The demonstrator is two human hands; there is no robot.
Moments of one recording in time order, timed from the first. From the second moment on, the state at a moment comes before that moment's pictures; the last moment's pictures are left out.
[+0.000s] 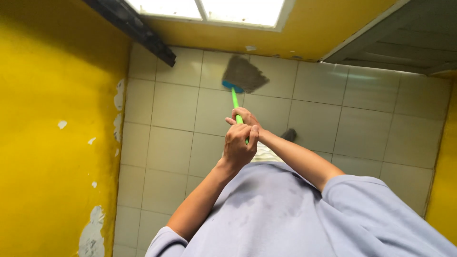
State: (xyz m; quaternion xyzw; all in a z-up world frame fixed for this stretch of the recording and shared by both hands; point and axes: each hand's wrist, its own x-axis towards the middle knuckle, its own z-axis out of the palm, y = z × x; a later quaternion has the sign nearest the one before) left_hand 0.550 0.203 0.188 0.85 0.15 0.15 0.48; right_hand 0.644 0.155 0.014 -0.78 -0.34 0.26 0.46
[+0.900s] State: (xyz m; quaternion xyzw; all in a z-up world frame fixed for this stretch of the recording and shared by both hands) left_hand 0.544 -0.085 0.180 0.81 -0.21 -0.14 0.53; right_hand 0.618 -0.244 -0.023 -0.88 -0.34 0.00 0.33
